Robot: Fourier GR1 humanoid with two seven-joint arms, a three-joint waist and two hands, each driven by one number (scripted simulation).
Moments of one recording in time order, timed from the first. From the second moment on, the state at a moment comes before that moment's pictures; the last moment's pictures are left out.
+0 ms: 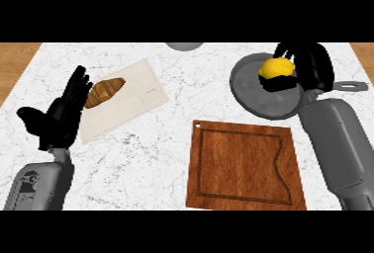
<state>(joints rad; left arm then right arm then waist) -0.27 0.17 0.10 -1.46 -0.01 0.04 0.09 -0.71 -0.26 -0.06 -1.05 0.83 -0.21 0.10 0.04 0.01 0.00</state>
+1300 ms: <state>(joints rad) -0.30 0.15 0.08 -1.46 -0.02 0.03 0.09 -0.93 -0.36 -0.39 -0.25 0.60 -0.17 -0.45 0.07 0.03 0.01</state>
